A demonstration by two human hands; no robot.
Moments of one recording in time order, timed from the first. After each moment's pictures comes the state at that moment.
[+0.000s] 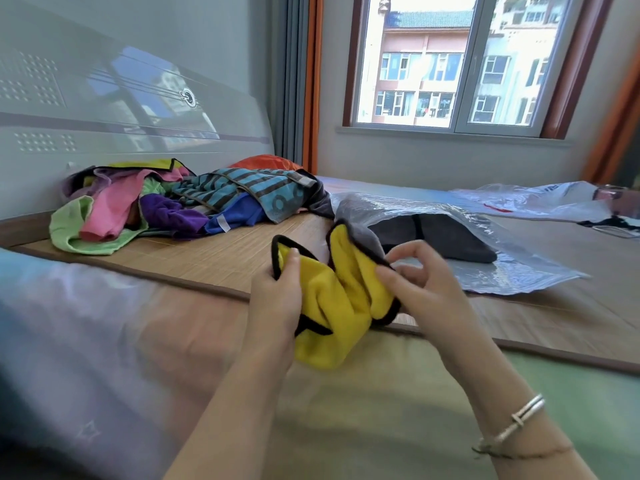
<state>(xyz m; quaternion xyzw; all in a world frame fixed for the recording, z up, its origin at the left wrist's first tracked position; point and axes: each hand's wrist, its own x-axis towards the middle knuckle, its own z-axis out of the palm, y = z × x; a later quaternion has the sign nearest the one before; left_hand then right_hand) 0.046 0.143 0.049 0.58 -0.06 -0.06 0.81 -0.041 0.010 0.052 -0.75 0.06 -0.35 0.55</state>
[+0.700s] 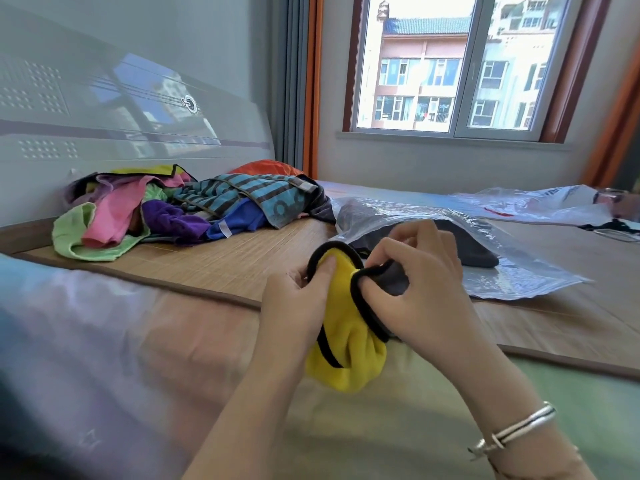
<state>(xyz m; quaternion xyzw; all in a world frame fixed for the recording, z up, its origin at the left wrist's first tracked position) 0.034 0.143 0.052 0.62 -0.19 -0.05 0.76 -0.044 0.033 0.072 -0.88 0.07 -0.43 0.17</state>
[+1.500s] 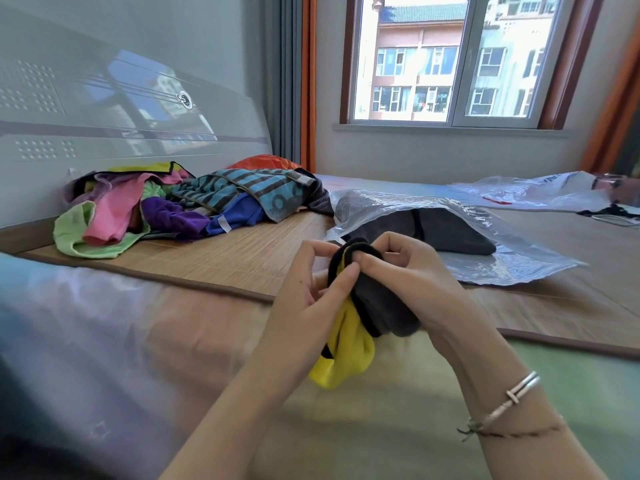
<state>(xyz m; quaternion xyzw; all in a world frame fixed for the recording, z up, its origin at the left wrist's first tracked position) 0.014 0.158 0.045 0.55 -0.41 -0.05 0.73 -0.044 0.034 0.077 -0.77 0.08 -0.27 0.57</state>
